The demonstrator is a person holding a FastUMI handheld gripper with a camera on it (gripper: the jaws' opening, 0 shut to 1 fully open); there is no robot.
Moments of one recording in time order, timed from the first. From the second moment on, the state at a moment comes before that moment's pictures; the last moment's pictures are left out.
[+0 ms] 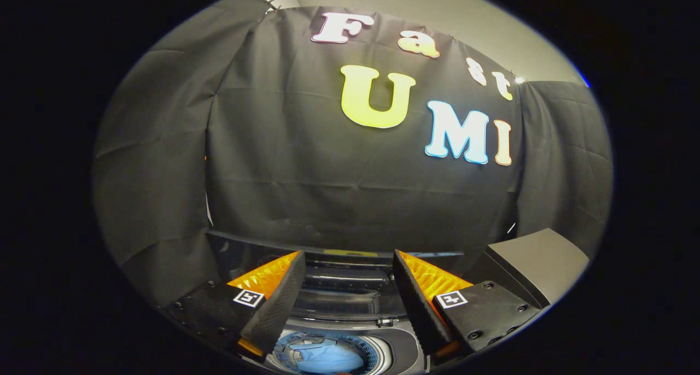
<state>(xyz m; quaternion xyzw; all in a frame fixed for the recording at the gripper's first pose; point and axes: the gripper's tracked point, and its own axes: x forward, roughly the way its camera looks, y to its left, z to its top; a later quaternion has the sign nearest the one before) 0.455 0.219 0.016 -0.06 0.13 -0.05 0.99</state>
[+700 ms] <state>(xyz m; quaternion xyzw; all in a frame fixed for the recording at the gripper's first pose) 0.533 0.217 0.003 -0.05 0.16 -0.04 0.99</state>
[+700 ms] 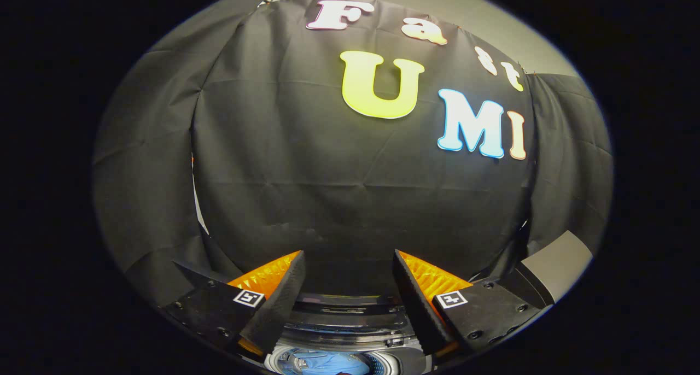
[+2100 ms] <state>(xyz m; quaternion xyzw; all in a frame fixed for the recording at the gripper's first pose) 0.481 0.227 -0.013 0.00 0.17 -0.02 0.99</state>
